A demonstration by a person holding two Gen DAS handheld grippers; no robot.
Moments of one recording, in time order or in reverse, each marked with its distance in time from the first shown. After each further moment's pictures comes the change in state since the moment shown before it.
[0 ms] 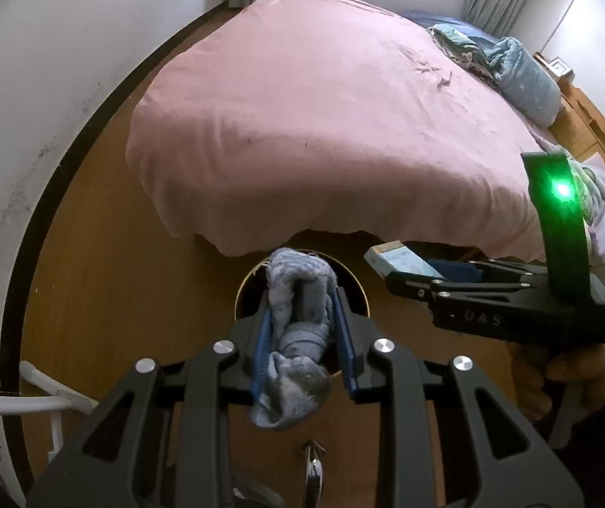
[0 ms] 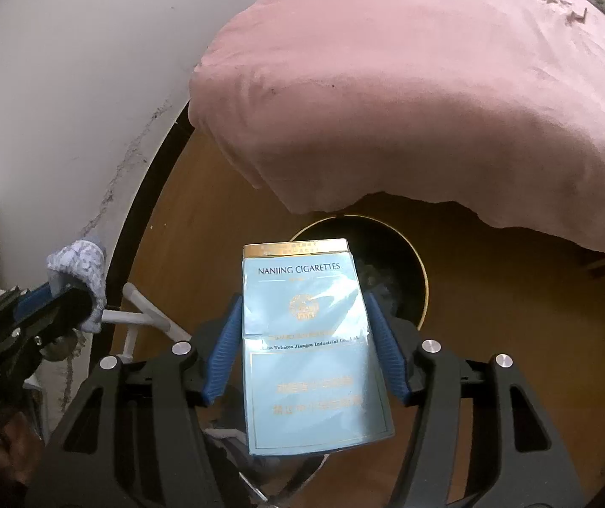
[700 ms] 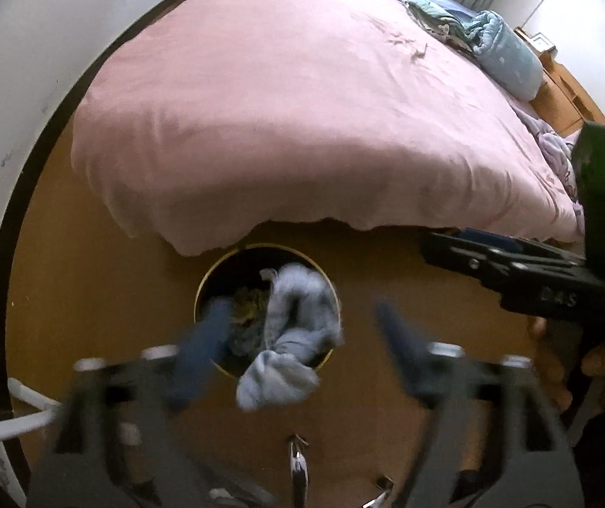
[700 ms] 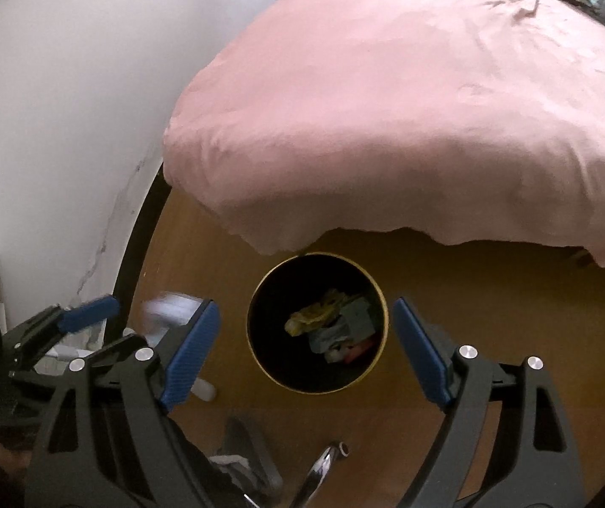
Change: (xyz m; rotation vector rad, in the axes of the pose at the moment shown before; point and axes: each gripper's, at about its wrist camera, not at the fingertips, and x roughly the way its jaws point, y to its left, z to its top) left arm 0.029 -0.038 0.033 0.064 0.057 -0.076; right arm -0.059 -0.048 0.006 0.108 -0.132 -0.030
